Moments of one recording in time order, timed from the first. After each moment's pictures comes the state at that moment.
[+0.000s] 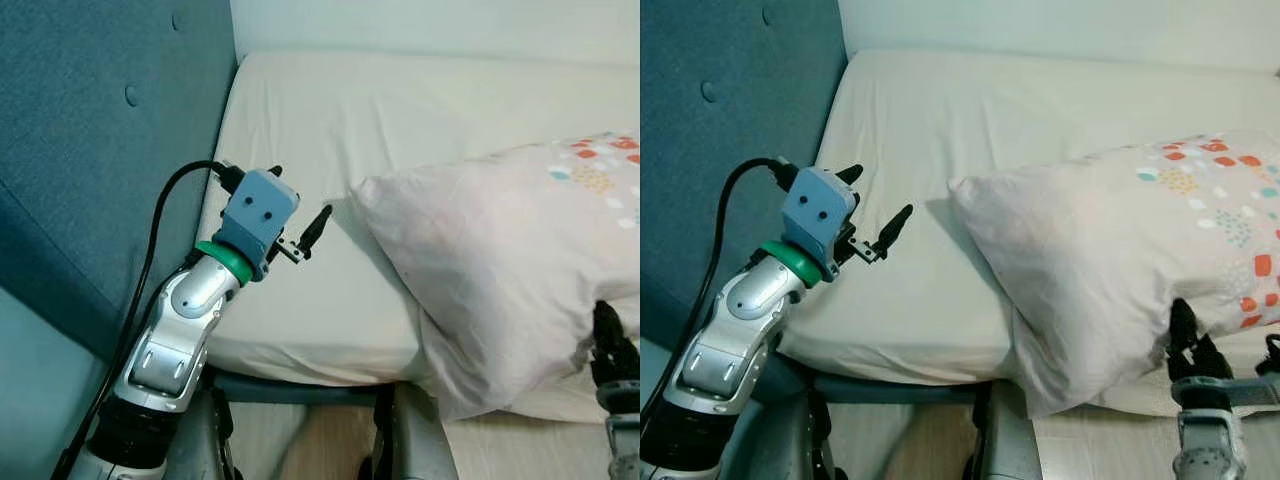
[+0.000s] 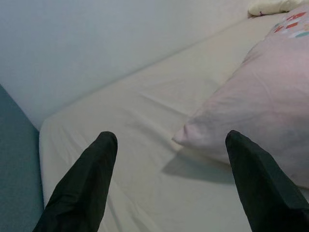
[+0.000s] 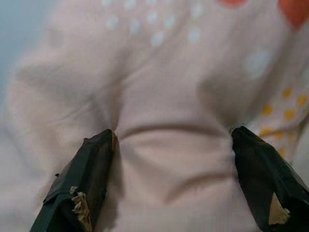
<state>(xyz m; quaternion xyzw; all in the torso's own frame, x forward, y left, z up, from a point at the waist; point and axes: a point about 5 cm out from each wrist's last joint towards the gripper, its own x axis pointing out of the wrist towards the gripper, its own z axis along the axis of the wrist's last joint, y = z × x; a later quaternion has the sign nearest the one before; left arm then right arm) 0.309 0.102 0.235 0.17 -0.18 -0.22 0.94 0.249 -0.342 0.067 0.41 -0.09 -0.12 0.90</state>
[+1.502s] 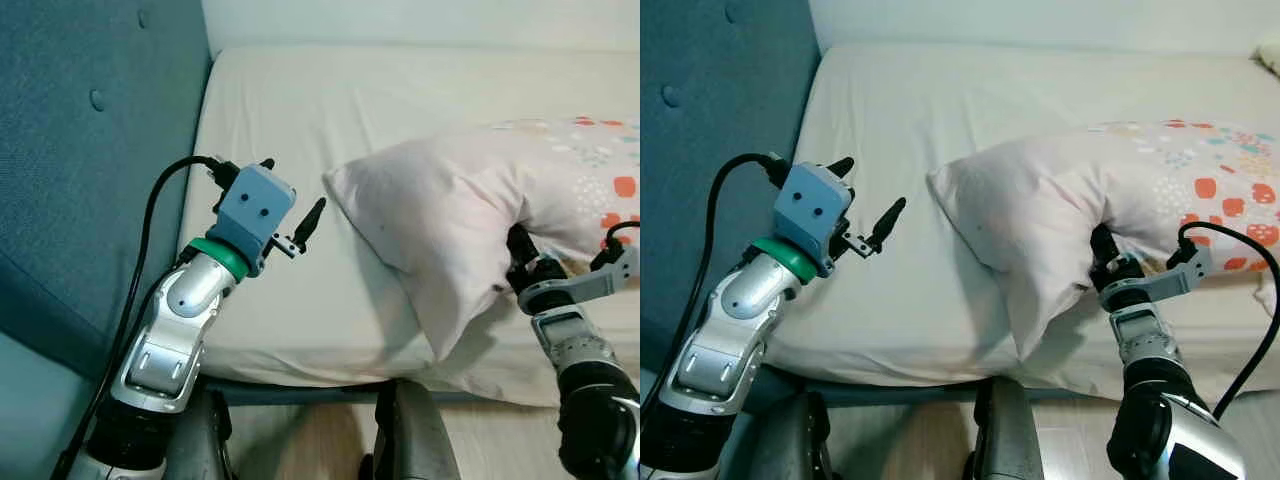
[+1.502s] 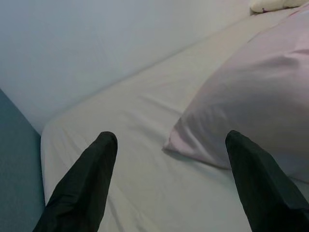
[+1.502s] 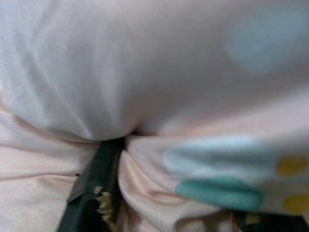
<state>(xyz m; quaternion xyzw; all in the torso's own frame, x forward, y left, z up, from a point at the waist) 0.308 0.108 0.240 0.18 -0.19 -0.19 0.95 0.351 -0.285 0.128 0.44 -0.07 0.01 0.89</state>
